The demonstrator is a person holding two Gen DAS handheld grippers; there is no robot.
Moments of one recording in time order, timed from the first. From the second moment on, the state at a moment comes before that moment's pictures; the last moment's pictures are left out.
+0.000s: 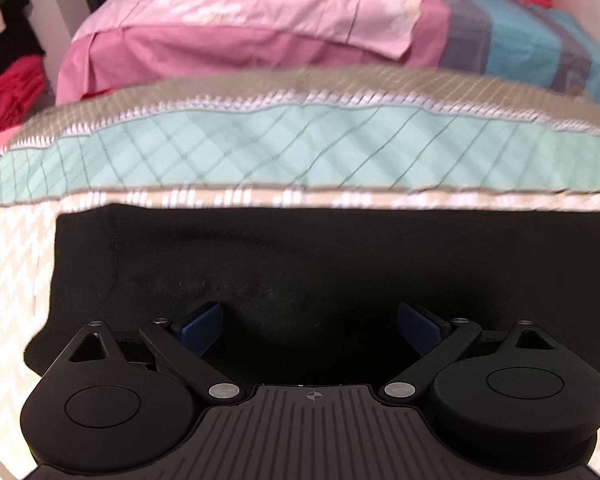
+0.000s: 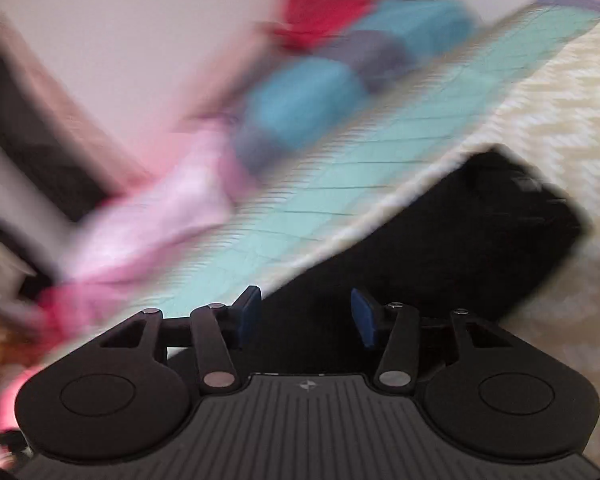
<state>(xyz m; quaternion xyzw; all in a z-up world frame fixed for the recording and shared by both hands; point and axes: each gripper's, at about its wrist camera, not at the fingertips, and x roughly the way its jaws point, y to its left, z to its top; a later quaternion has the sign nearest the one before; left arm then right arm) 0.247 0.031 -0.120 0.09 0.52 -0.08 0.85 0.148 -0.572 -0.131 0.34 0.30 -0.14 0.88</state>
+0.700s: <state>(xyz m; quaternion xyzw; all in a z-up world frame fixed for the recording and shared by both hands) 0.222 0.125 -0.097 0.04 0.47 -0.06 0.88 0.318 -0.244 -0.108 0.20 0.37 0.23 0.88</state>
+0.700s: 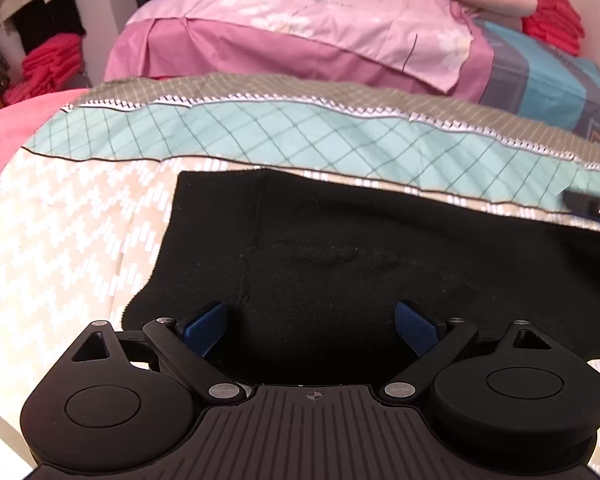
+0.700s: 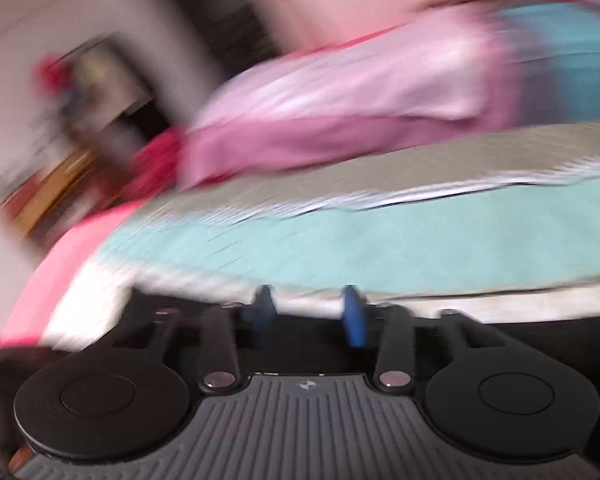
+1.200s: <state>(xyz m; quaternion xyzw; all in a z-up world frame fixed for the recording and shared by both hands) 0.223 0.119 -0.117 0.11 0.51 -0.03 0.86 0.312 -0.182 -0.089 0.18 0.41 0.24 0.86</state>
